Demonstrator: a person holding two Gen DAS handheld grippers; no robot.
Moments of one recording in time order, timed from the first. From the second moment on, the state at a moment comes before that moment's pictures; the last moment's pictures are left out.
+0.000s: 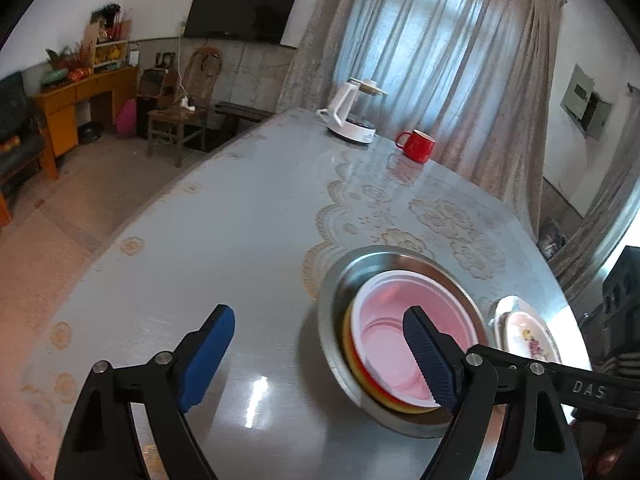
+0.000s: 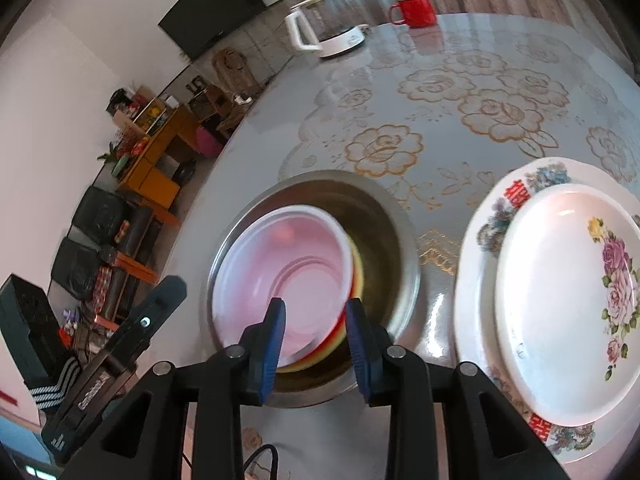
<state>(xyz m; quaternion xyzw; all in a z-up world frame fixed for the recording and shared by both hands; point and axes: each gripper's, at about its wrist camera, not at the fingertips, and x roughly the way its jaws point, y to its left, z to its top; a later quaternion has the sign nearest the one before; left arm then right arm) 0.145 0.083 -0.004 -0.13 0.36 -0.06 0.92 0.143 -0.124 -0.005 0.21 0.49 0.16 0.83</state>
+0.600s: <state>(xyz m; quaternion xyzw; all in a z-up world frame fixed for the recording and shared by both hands) 0.138 0.102 -0.018 -0.12 0.37 -0.04 0.92 0.155 -0.117 0.007 0.14 0.46 0.11 0.87</state>
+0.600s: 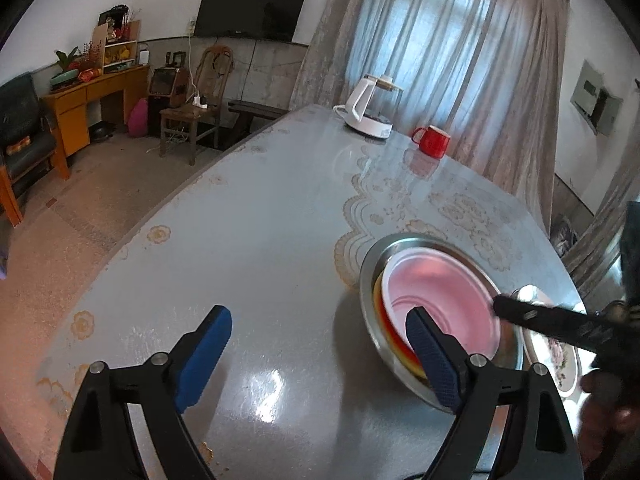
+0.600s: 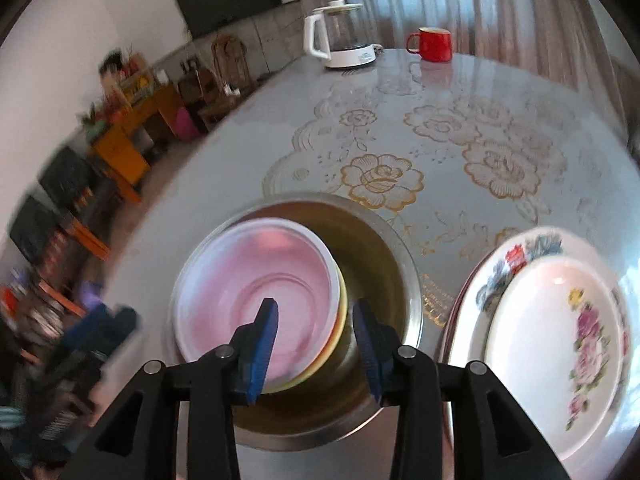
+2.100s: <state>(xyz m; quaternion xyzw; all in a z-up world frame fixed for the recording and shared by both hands) 0.177 0.075 -0.041 -0.06 0.41 -0.09 0.90 0.131 -0.129 -0.029 0.19 0.47 0.12 0.85</state>
